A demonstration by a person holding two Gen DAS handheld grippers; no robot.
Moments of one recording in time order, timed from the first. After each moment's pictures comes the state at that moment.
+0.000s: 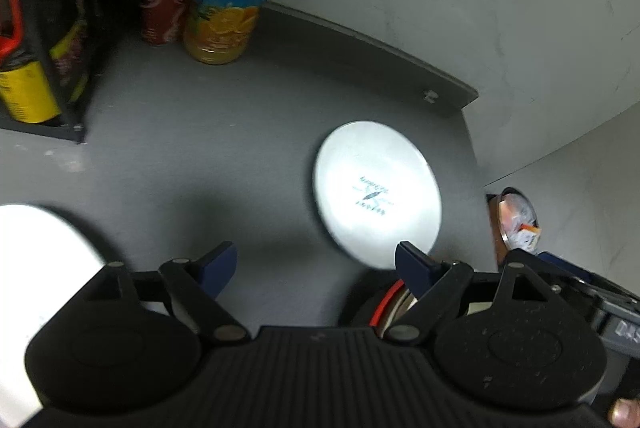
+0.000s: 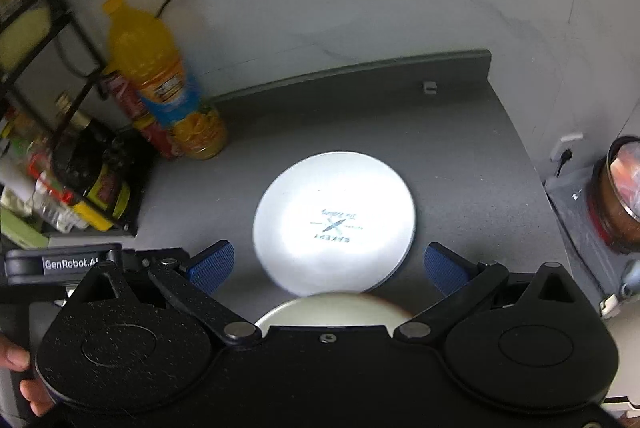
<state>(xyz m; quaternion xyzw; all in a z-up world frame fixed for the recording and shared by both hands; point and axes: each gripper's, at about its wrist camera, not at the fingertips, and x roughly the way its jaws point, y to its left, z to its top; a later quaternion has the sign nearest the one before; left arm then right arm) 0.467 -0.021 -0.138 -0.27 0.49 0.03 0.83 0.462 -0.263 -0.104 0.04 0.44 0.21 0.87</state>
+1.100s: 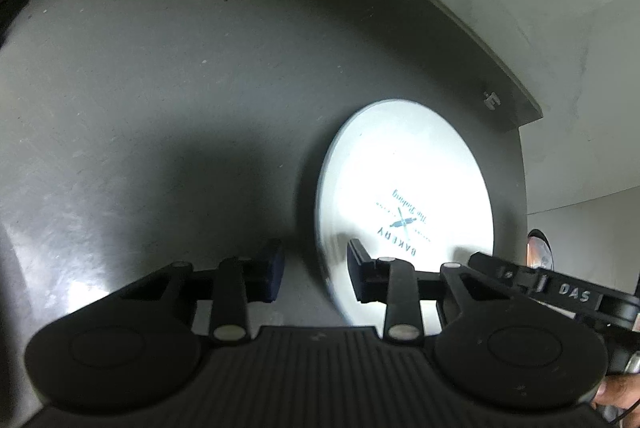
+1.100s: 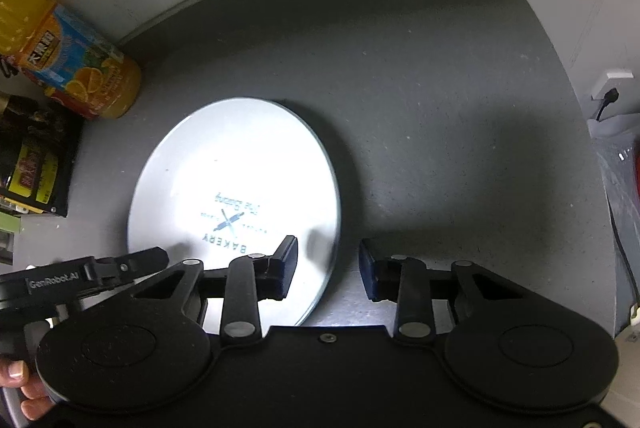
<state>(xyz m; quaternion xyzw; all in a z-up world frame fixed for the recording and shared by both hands) 0.538 -0.046 -0.246 -0.35 0.50 0.08 0.79 0.579 -0.284 -0.222 0.04 0.56 0.24 0.79</state>
